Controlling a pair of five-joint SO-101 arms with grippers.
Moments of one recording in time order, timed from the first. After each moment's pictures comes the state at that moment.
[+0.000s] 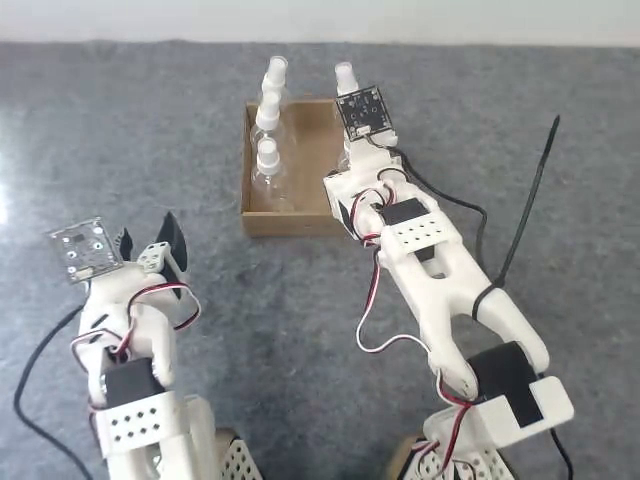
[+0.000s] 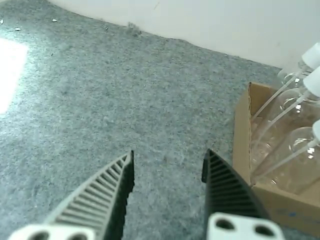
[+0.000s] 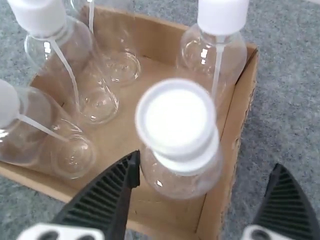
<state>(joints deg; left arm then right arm) -22.7 -80.0 83.1 37.7 10.7 -24.6 0.4 27.4 23.5 -0.3</state>
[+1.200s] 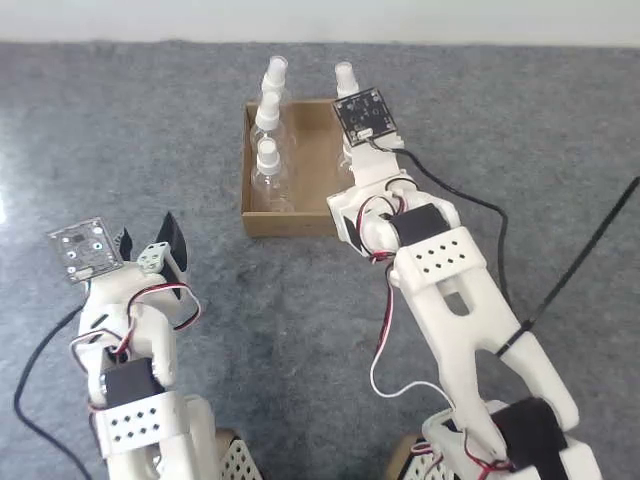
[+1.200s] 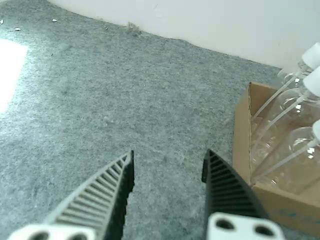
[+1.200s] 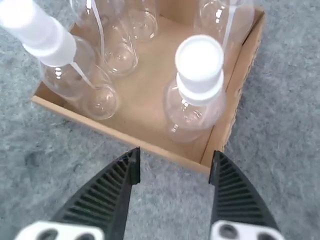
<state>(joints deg) -22.7 -80.0 83.1 37.7 10.7 -26.7 -17.1 27.4 47.8 -0.3</state>
